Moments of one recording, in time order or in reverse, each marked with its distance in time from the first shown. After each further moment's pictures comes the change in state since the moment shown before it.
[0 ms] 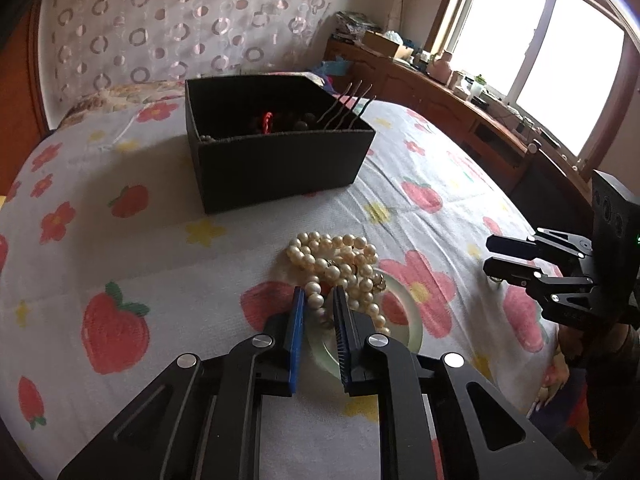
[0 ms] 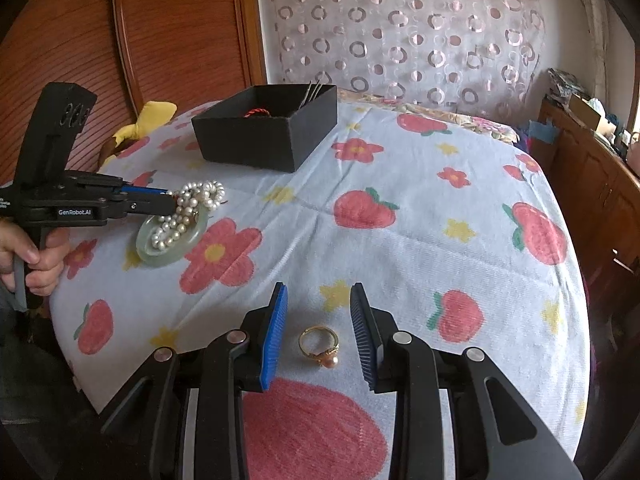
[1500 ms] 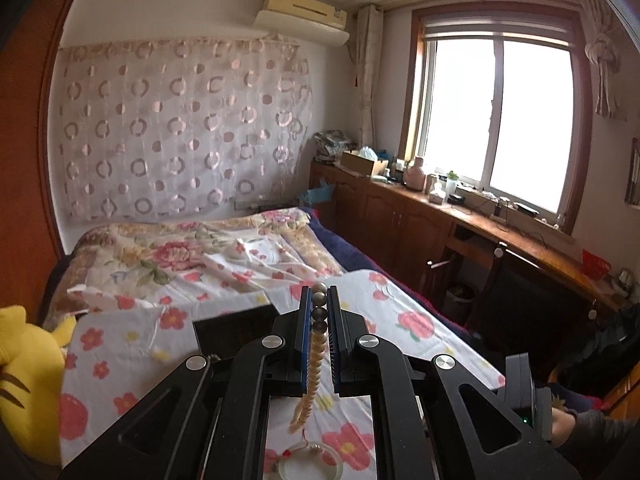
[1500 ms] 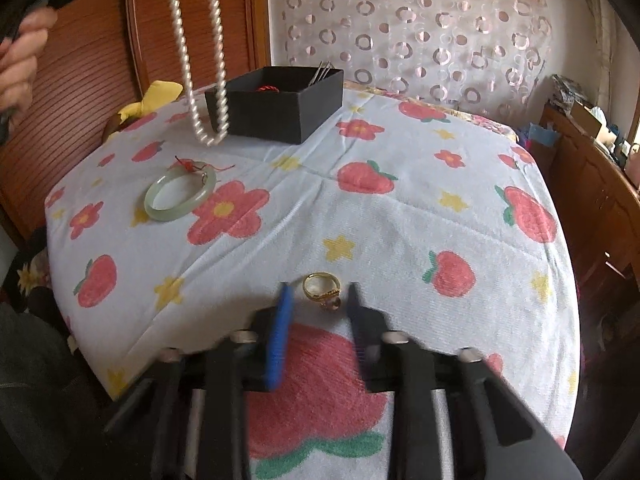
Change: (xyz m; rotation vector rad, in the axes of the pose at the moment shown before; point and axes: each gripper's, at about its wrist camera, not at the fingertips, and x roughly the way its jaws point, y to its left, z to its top) left arm -0.135 -0.064 0.111 0.127 -0.435 0.024; right arm -0.013 0.006 -0.021 -0.062 0.041 -0.021
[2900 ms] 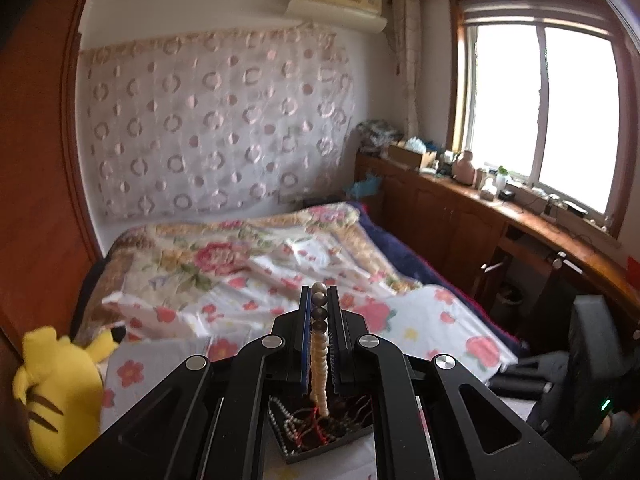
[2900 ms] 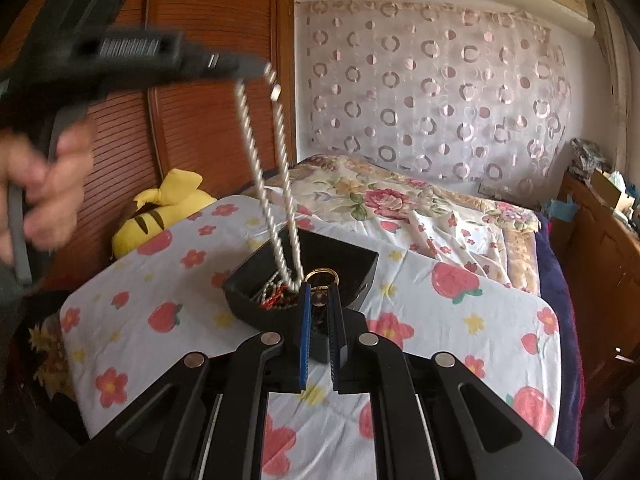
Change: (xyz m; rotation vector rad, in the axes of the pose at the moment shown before) left arm 0.065 0.053 0.043 -0.009 0.069 0.167; right arm 0.001 0.014 0.172 -0.045 -0.238 0.071
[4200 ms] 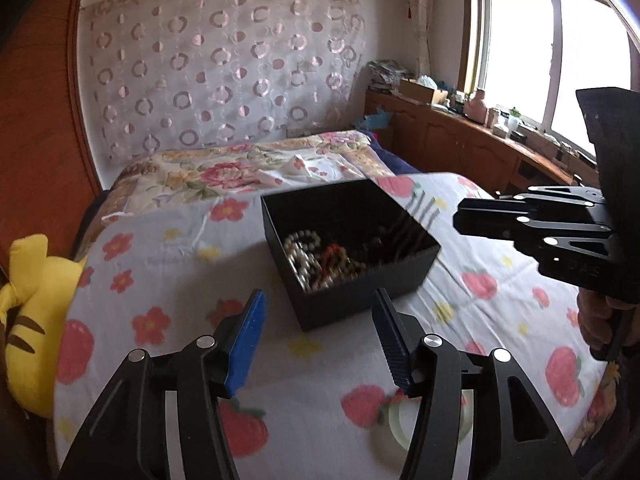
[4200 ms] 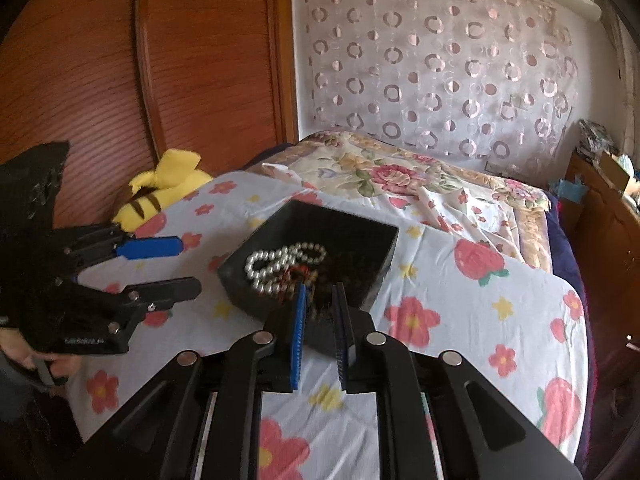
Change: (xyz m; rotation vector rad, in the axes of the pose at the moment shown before) left arm 0.012 0.018 -0.148 -0.004 0.191 0.014; right arm 0.028 0.013 -0.021 -0.008 0.083 0.016
